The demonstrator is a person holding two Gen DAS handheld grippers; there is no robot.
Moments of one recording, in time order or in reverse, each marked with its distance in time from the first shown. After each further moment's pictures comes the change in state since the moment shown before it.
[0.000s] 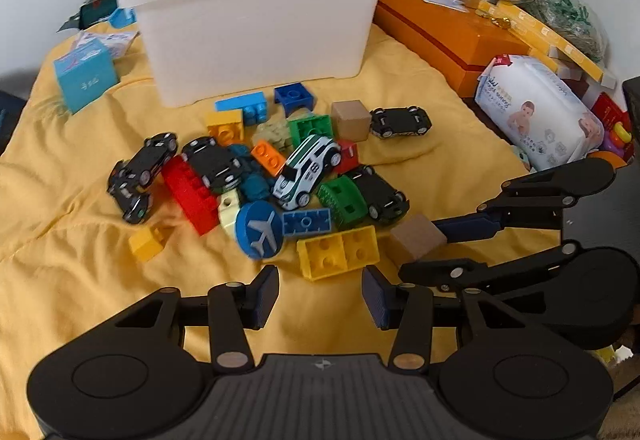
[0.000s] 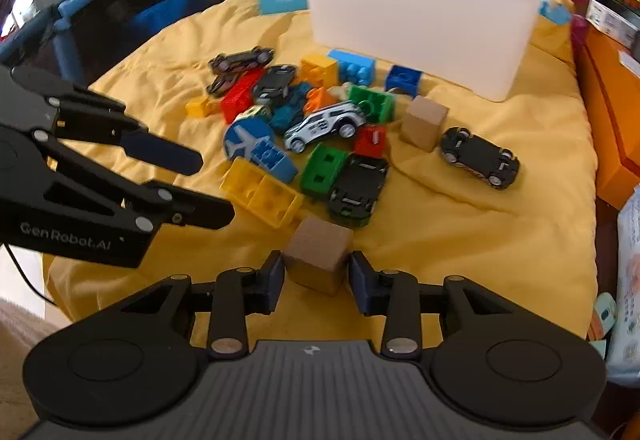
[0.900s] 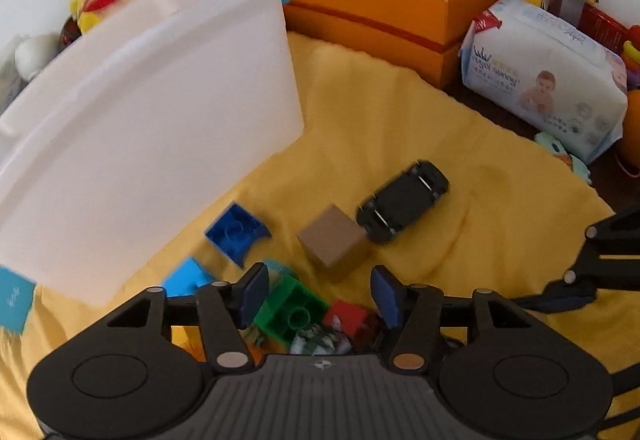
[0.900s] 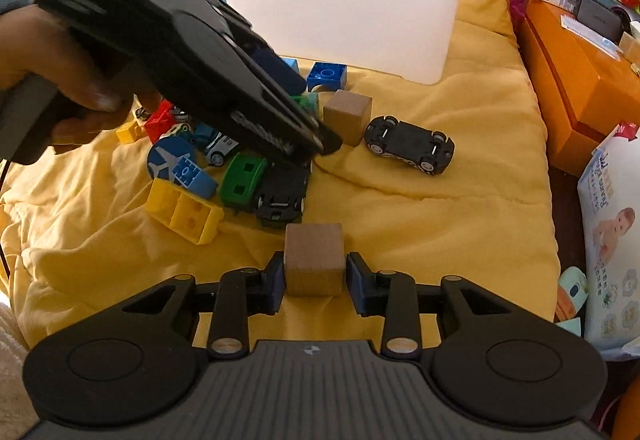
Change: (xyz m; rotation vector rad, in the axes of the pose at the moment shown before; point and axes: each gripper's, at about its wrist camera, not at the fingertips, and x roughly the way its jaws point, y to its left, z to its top) left arm 0.095 -0.032 0.108 0.463 0.023 -0.027; right arm 0.003 -0.028 -0.004 0.116 -0.006 -0.109
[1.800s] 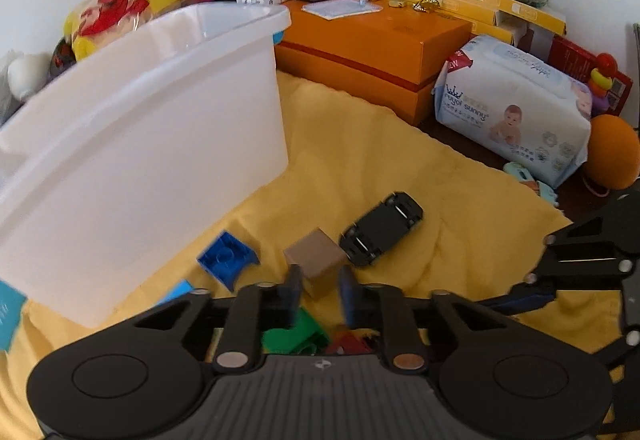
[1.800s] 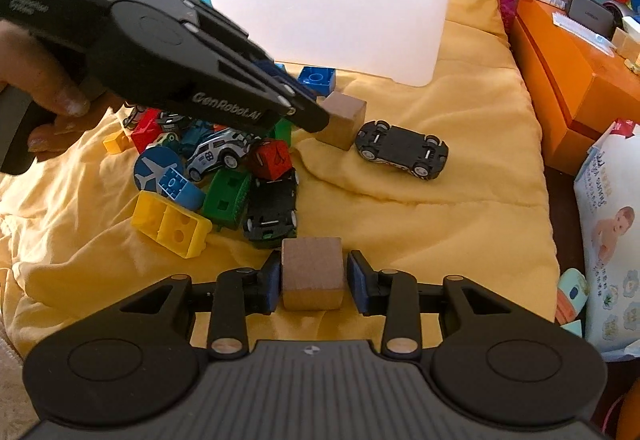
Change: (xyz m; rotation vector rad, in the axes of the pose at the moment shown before) left arm -0.011 0.007 -0.013 0.012 -0.102 -0.069; right arm 0.005 -0.004 0.000 0.028 -0.015 -0.023
